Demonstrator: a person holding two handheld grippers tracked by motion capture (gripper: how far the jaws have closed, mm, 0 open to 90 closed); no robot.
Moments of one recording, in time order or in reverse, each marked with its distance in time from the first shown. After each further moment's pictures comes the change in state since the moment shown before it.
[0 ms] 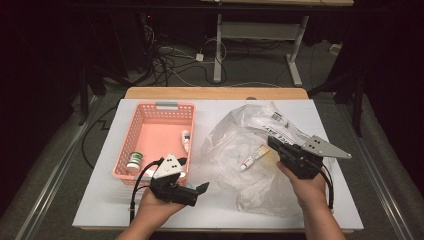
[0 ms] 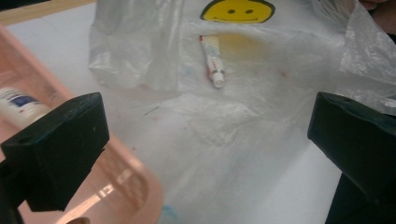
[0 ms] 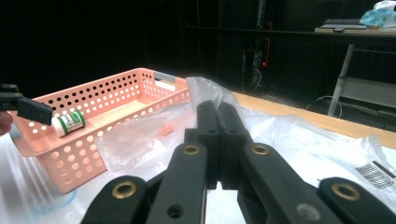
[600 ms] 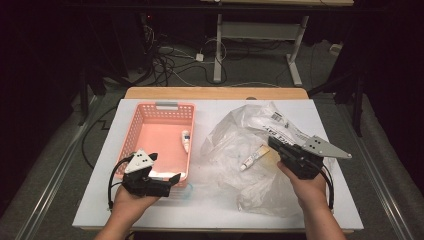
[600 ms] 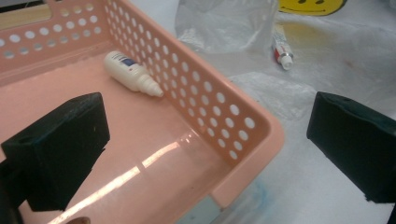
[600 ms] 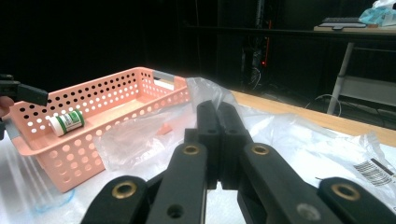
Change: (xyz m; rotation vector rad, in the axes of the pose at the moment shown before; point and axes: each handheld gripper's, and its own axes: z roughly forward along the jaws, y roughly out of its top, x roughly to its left) left arm 0.048 -0.022 -0.036 0.011 0.142 -0.065; right arm -0.001 -0.001 0.000 0.002 -0.002 0.005
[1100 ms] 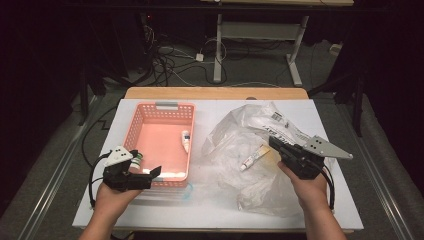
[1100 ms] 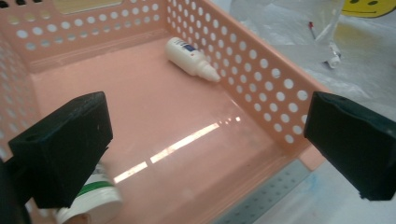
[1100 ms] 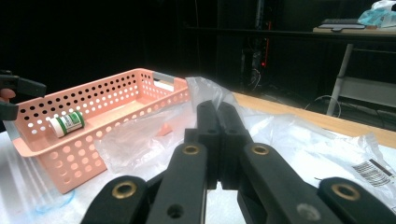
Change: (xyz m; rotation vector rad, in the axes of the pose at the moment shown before) left arm 0.040 -0.010 -0.024 0.007 0.090 -0.068; right arm 0.000 0.001 -0.002 -0.004 -0.002 0.004
